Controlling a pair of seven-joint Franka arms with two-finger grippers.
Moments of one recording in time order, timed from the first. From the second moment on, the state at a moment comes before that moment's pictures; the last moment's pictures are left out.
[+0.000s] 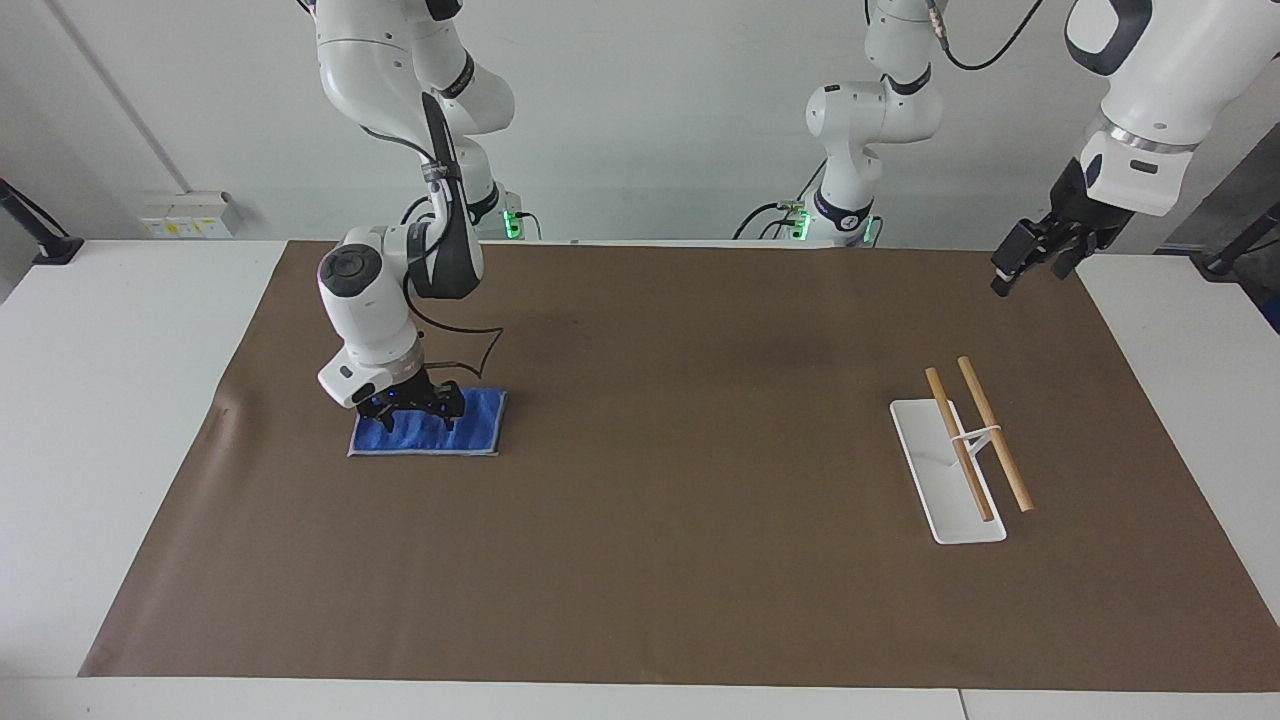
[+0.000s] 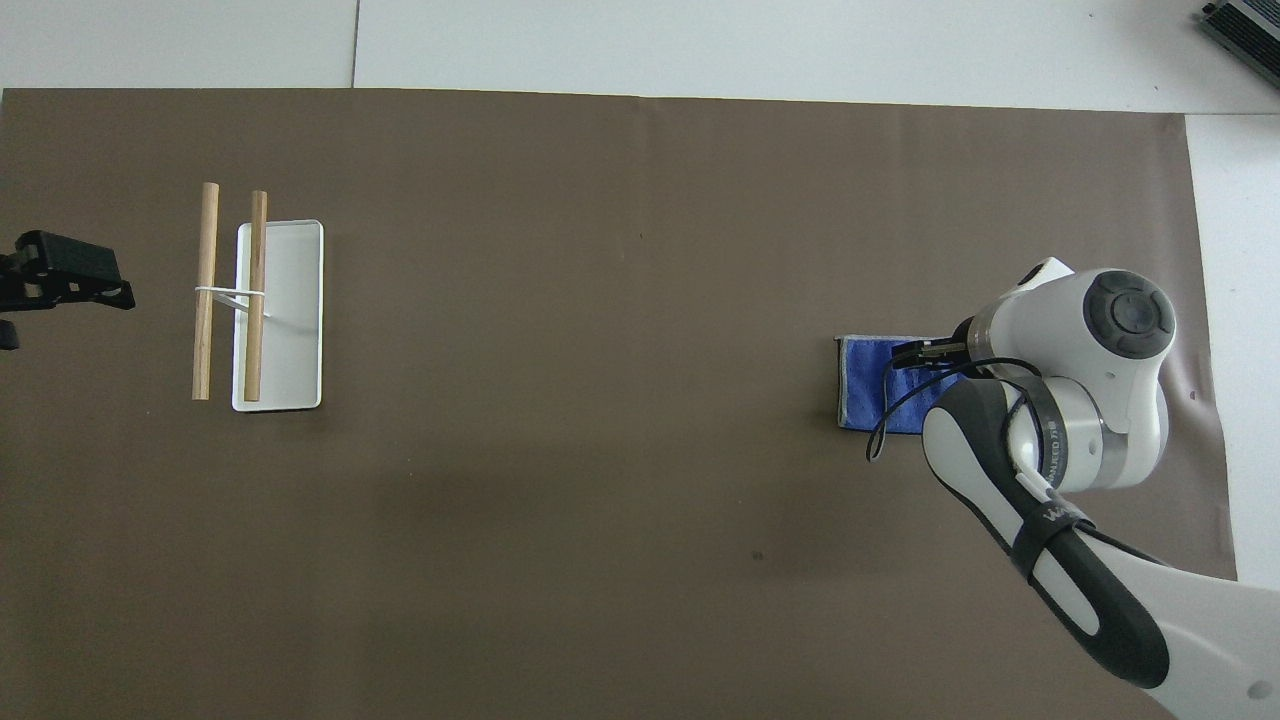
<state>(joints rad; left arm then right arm) -0.07 -0.04 0.04 -1.60 -0.03 1.61 -0.31 0.08 0.22 -0.05 -2.16 -0.02 2.44 0.02</state>
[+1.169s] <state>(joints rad) -0.06 -0.07 0.04 -1.66 -0.03 1.61 -0.19 0.04 0.20 -0.05 -2.27 0.04 2.54 -0.12</state>
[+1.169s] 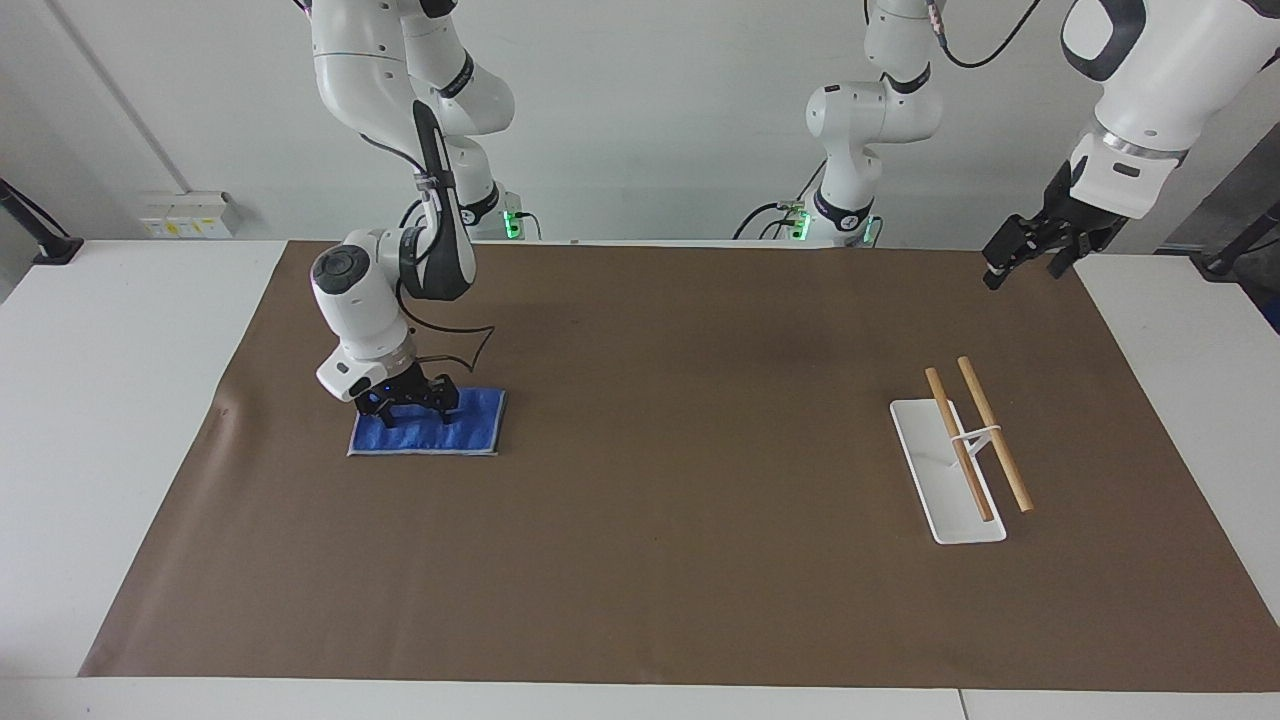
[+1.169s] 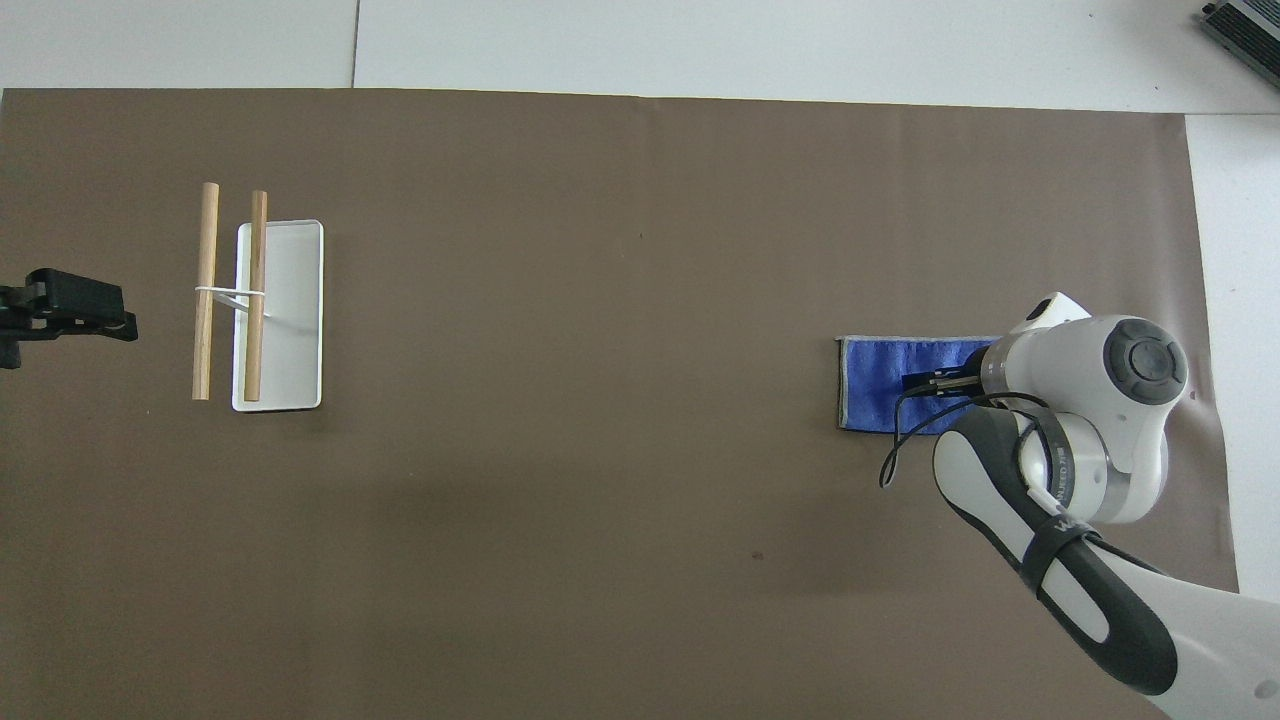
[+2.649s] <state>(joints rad) -0.06 -0.09 0.03 -1.74 -0.20 1.78 -0.70 0.19 0.21 0.05 -1.87 0.52 2.43 0.22</state>
